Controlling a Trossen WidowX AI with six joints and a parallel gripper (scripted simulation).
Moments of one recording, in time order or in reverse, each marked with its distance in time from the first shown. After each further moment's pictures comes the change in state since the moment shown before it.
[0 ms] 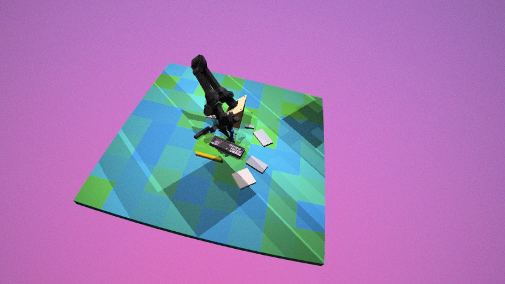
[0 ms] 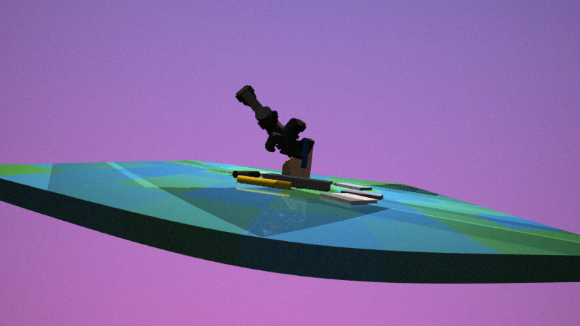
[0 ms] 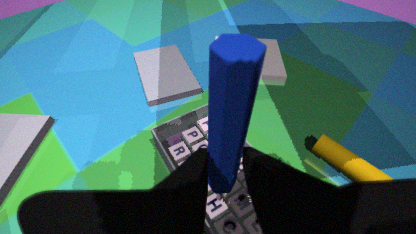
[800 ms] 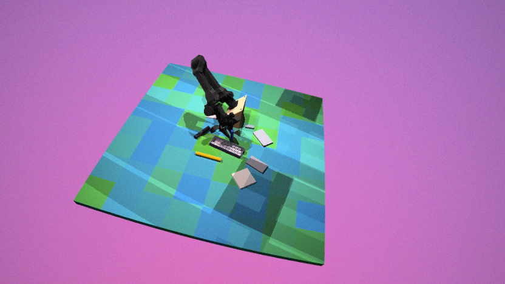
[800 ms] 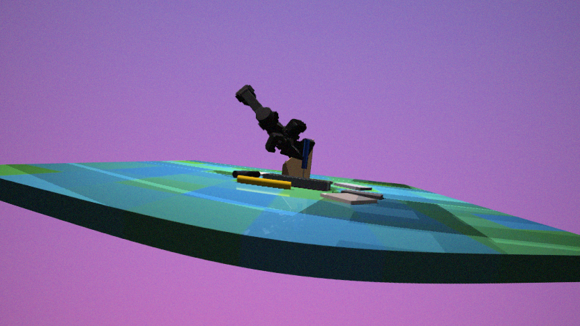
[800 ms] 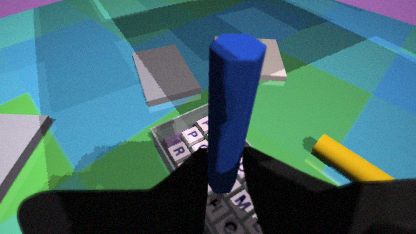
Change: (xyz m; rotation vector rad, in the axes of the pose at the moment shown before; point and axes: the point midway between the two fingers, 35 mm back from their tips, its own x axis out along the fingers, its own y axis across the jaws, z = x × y) arm 0.002 0.001 -0.001 -0.001 -0.003 -0.007
